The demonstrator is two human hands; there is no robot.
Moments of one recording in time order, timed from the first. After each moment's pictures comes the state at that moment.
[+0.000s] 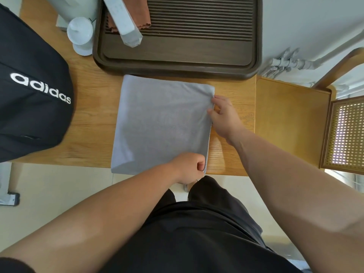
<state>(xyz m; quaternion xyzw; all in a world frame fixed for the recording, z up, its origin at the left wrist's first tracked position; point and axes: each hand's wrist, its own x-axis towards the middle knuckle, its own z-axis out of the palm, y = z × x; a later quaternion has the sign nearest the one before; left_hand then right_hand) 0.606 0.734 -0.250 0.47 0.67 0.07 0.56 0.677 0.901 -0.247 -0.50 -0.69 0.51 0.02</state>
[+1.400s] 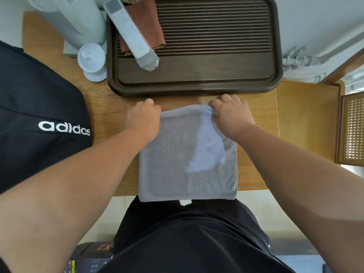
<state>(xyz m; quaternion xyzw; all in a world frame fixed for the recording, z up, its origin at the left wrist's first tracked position) 0.381 0.781 -0.240 0.57 0.80 -0.10 0.15 0.598 0.920 -0.242 -0.39 -0.90 0.11 -0.16</state>
